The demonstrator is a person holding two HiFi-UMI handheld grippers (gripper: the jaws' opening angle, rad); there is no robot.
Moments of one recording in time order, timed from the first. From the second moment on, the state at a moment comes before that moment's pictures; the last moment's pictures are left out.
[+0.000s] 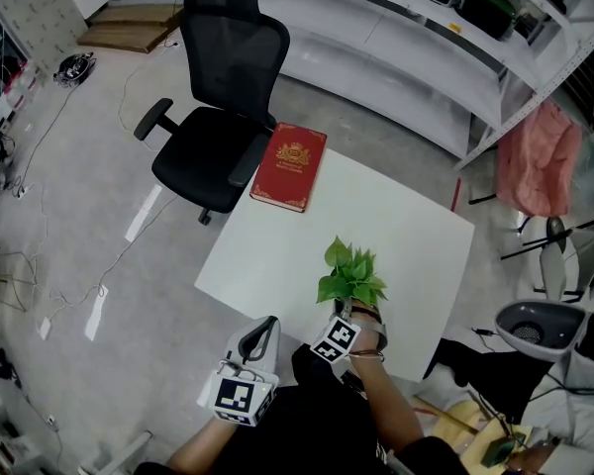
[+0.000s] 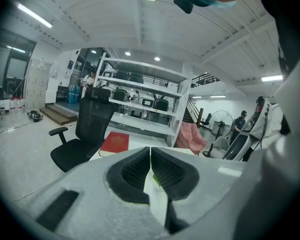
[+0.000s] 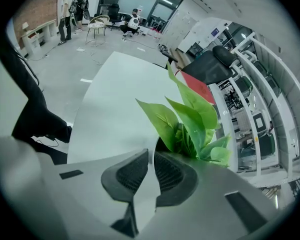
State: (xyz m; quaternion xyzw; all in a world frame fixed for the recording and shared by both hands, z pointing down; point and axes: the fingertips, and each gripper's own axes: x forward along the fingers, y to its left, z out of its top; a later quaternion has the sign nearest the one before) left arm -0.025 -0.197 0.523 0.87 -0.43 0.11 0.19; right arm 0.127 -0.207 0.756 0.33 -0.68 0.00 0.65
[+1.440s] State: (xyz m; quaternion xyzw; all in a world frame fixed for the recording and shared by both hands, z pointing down) left arm -0.021 -0.101 0.506 0.95 -0.24 0.09 0.16; right arm 0.124 -0.042 0.729 0.47 -0.59 0.09 0.65
